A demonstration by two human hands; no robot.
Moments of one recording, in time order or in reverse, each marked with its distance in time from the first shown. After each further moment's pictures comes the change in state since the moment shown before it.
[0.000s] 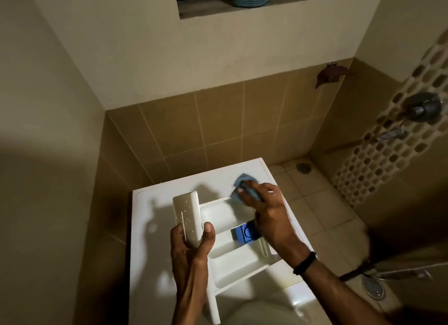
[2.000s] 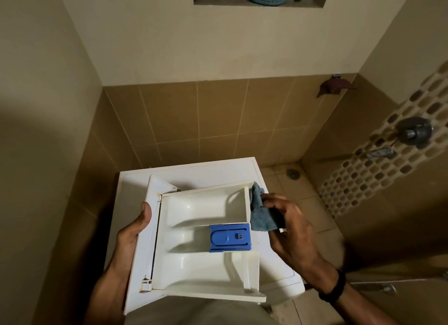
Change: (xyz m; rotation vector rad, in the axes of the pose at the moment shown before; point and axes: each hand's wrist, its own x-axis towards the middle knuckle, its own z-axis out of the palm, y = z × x) left_hand 0.037 0.014 -0.067 -0.564 -0.356 -0.558; right_hand -0.024 0.004 -0.077 0.210 0.060 -0.195
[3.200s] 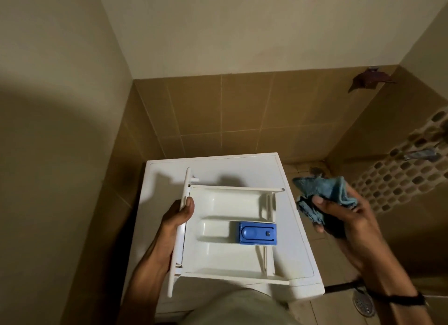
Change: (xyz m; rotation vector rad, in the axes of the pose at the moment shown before) left_hand 0.005 -0.021 0.021 0.243 0.048 0.231; right_hand 0.027 -0.017 -0.055 0.926 -0.012 0.865
